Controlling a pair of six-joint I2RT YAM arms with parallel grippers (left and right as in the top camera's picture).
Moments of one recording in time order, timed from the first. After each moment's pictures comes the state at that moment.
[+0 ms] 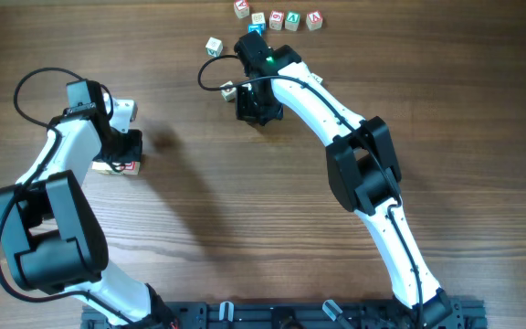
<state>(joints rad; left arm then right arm) 0.24 1.83 1.11 -0.63 0.06 0.29 0.57 2.57 2.25 -1.05 -0.23 0.55</state>
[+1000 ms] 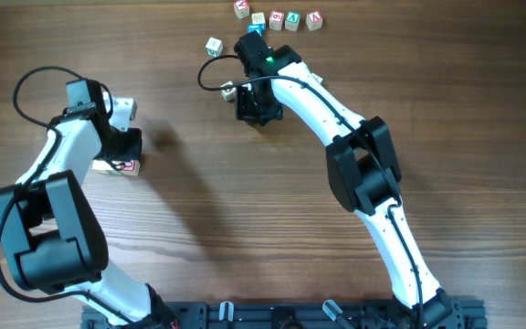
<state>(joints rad) 0.24 1.83 1.11 -0.59 0.06 0.29 0.57 2.57 2.25 -1.05 -0.24 0.55</state>
